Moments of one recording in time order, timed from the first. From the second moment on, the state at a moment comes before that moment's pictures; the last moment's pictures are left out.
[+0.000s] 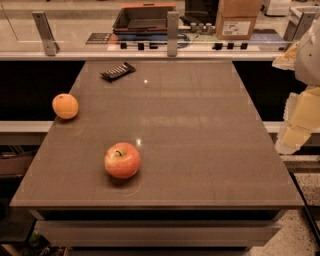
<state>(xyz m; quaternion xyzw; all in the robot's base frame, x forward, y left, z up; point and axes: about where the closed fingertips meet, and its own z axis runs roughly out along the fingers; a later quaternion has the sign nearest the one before) 0.438 -0.214 0.985 -0.60 0.78 -0.05 0.17</state>
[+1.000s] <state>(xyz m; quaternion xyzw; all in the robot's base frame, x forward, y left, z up) 0.438 -0.189 0.974 -0.61 0.77 0.00 0.20</state>
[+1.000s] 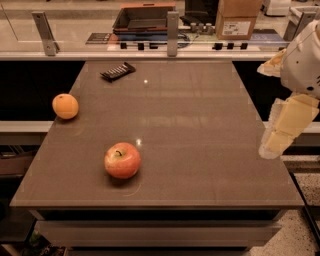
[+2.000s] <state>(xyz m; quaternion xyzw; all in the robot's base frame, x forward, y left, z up) 0.429 -0.091 0.913 -0.57 0.73 0.17 0.33</state>
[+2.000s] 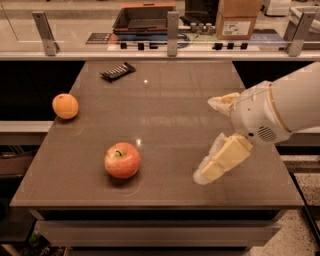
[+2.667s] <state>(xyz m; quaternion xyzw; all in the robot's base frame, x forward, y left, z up) 0.431 -0.022 0.886 -0.52 0.71 0.26 0.39</state>
